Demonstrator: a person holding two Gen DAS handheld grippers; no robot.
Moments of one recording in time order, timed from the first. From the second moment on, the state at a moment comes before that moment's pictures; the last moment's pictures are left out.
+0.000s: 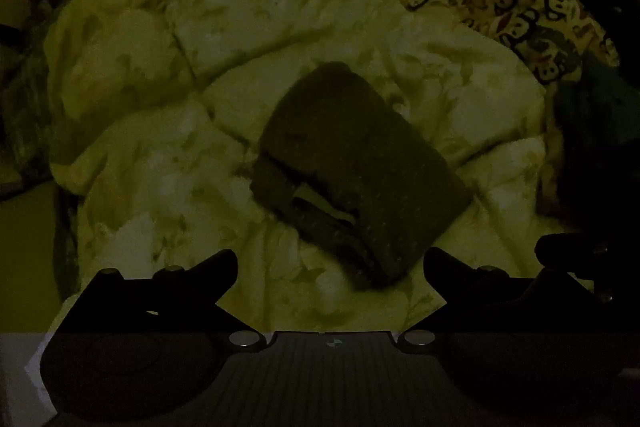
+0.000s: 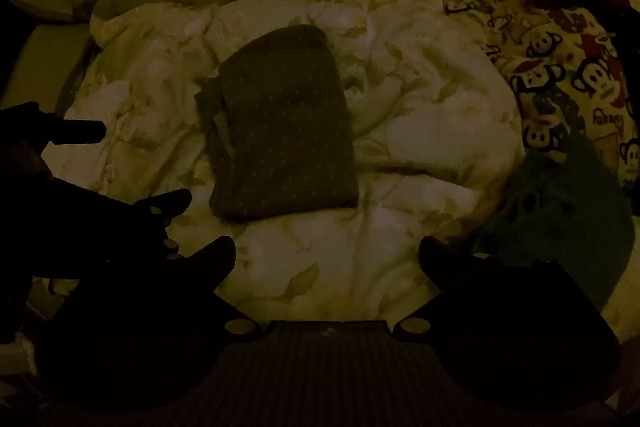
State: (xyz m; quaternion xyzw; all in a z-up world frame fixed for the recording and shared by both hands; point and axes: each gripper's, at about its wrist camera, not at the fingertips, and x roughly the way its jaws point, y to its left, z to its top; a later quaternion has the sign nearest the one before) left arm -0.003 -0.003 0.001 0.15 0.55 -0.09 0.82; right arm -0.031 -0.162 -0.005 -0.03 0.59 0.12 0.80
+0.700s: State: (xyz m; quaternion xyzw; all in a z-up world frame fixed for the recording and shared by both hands) left arm 0.000 0.012 -0.023 0.14 0.59 -0.07 0.79; right arm -0.012 -0.138 -0.022 -0.11 0.60 0.13 0.78
